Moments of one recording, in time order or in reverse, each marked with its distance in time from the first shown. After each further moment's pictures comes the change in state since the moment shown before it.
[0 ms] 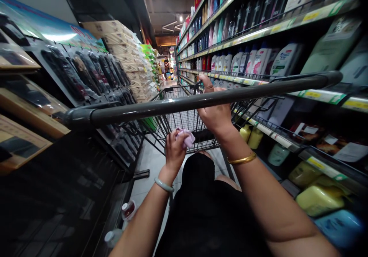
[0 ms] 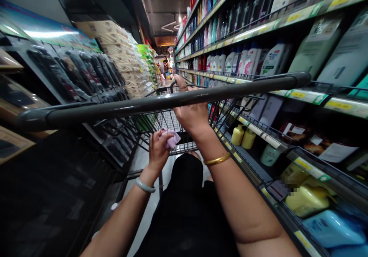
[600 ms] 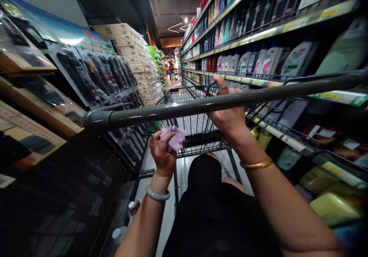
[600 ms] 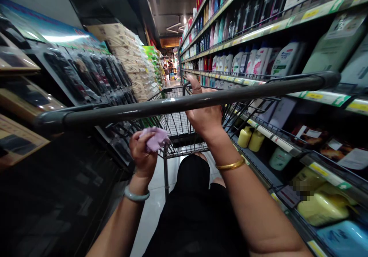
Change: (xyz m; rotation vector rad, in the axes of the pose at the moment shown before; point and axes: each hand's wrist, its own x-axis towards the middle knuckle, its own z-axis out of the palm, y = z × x) left_hand 0.003 -0.025 -0.057 -0.007 0.268 -0.068; right_hand -0.004 0.002 -0.001 0.022 0.025 0.011
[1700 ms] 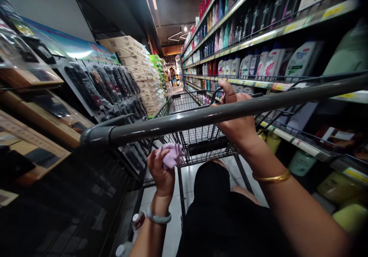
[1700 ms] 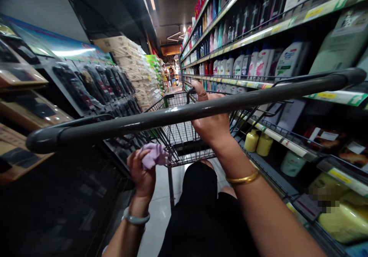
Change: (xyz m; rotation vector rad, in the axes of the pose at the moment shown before) left_hand -0.033 -0.025 -0.016 0.096 0.021 -0.058; right_hand -0.003 0.001 0.000 -0.016 0.053 0.005
